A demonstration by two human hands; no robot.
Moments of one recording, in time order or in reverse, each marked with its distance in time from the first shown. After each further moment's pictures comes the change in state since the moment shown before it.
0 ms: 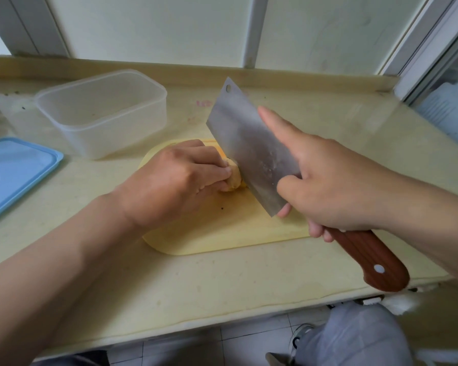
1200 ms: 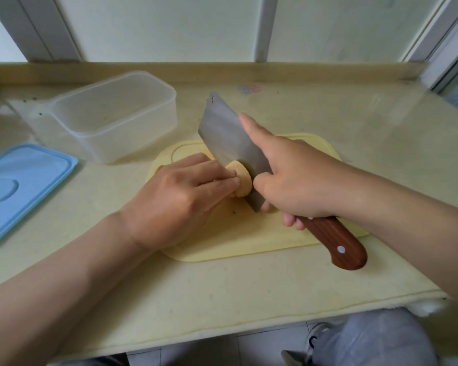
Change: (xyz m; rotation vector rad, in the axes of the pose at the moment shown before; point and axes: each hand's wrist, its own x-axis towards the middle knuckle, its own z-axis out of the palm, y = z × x) left_hand -0.017 0.004 0.004 0.098 0.045 0.011; right_hand 0.044 -0.004 0.019 0.025 -0.072 -0.008
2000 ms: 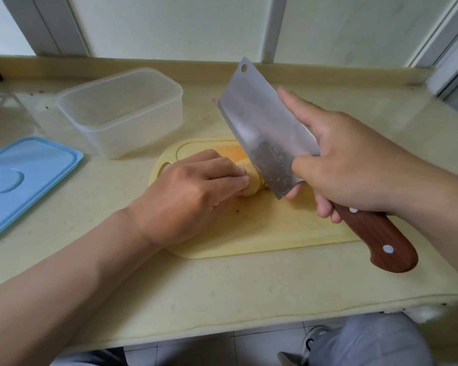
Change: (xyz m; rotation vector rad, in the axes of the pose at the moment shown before) left_hand 0.007 0.005 0.002 -0.037 0.028 -0.035; right_hand -0.029 -0.002 -0.027 0.037 0.155 -0.005
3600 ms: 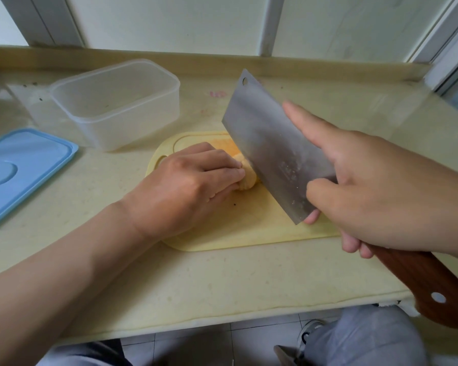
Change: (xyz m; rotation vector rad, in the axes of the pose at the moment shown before) left_hand -0.002 0.000 -0.001 0.009 -0.009 -0.018; right_hand -0.036 -0.007 0.002 -0.130 -0.095 0.065
